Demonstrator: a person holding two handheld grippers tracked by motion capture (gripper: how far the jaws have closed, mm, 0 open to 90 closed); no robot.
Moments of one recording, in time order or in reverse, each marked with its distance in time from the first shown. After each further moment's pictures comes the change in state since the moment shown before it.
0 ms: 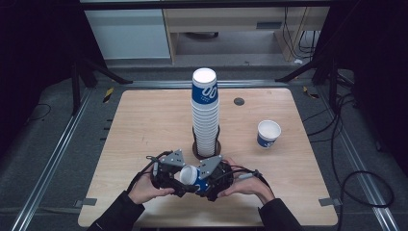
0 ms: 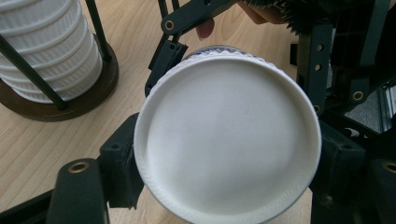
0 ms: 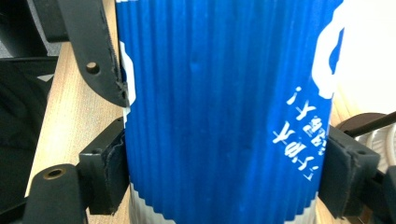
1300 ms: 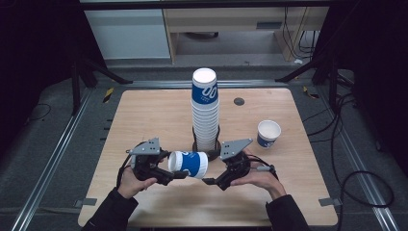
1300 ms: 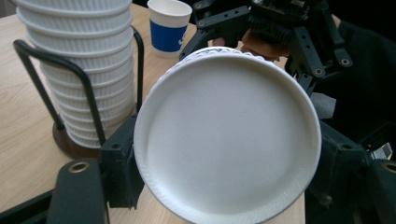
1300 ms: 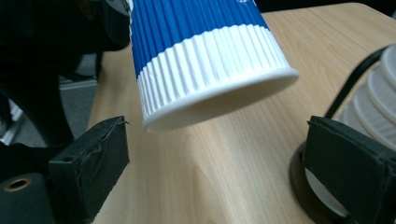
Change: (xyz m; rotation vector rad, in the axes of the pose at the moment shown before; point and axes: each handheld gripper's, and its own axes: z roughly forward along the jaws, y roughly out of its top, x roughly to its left) left arm 0.019 -0.010 -0.047 -0.314 -0.034 -0.029; right arm -0.026 -0.015 -0.048 -0.324 0.025 0.187
